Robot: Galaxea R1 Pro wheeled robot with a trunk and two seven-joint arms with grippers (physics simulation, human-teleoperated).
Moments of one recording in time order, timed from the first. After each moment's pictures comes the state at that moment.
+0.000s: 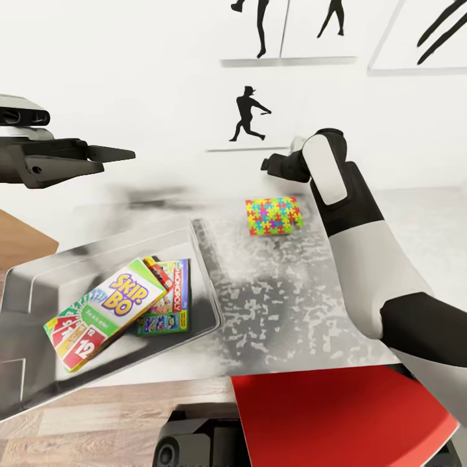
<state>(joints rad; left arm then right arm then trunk) -1.31 0.51 -0.08 -1.49 0.57 1.04 -1.44 -1.49 0.11 0.20 -1.00 -0.80 0.96 -0.66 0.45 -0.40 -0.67</state>
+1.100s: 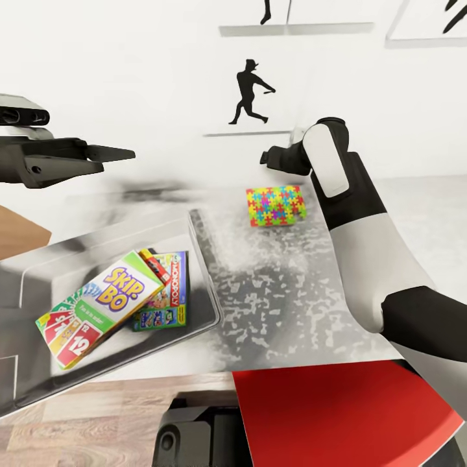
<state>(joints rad) -1.31 0.51 -0.08 -1.49 0.57 1.04 -1.44 -1.53 0.11 0.21 -1.00 -0.80 0.98 -0.66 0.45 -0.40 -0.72</state>
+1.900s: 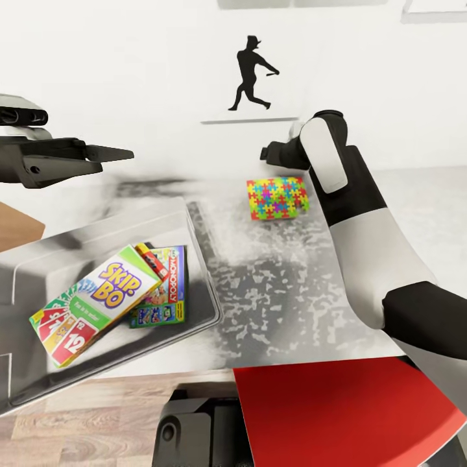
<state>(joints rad) -1.31 0.52 -0.08 -1.49 0.57 1.04 -1.44 -1.55 0.11 0.25 -1.00 -0.80 0.98 -0.69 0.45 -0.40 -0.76</state>
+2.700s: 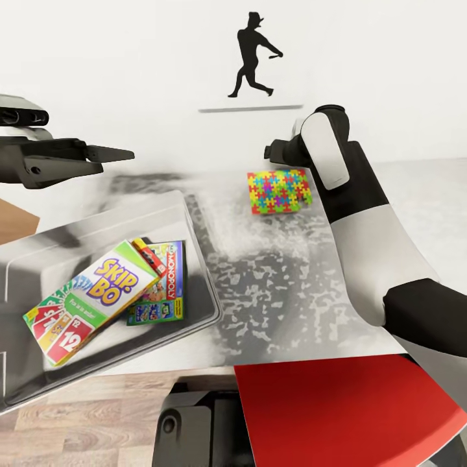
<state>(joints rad) -1.31 0.52 -0.09 -1.49 0.57 1.04 -1.44 -1.57 0.11 0.25 -1.00 -0.80 1.00 -0.74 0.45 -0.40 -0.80</state>
